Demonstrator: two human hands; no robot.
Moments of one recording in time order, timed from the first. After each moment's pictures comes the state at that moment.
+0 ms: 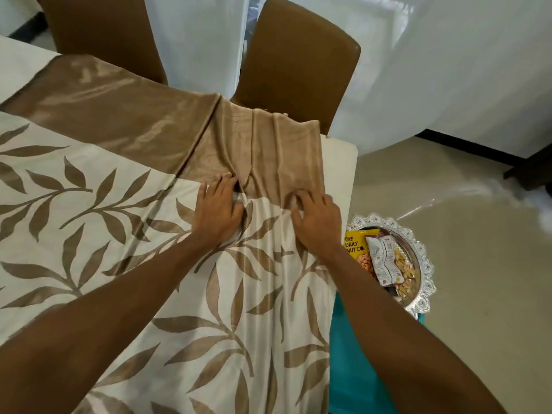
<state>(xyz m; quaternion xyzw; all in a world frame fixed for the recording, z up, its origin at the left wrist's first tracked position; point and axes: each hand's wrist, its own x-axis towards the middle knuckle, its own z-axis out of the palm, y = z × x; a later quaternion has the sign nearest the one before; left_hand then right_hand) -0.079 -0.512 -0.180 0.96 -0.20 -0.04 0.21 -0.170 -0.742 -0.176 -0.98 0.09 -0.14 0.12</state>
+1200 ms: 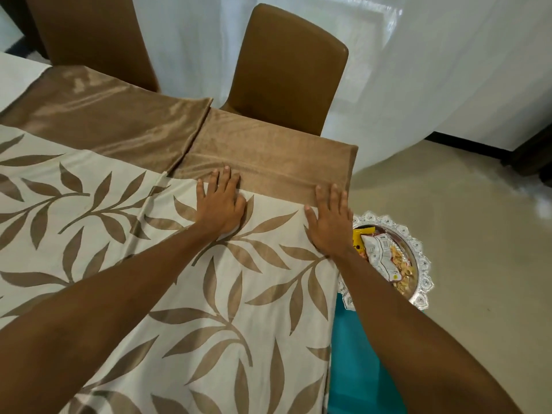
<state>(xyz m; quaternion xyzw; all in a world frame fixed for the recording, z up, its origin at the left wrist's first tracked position) -0.065 -0.535 -0.177 0.97 -0.19 -0.08 0.14 -0.191 -0.780 -0.186 -0.97 0.20 0.04 0.15</state>
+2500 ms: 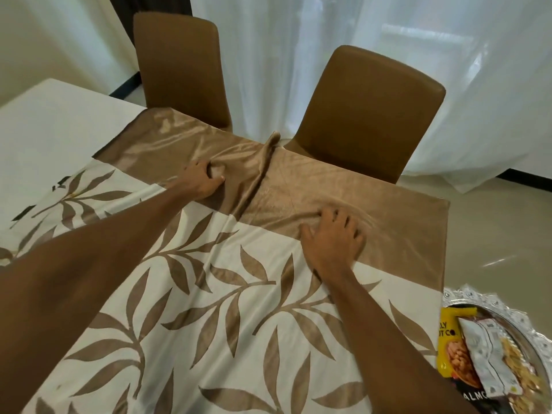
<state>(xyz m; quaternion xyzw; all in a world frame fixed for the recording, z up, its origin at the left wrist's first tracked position) 0.153 -0.380 -0.141 0.98 0.01 -0.14 0.14 -0.043 -0.645 -0.168 -0.97 0.22 -0.01 0.14</state>
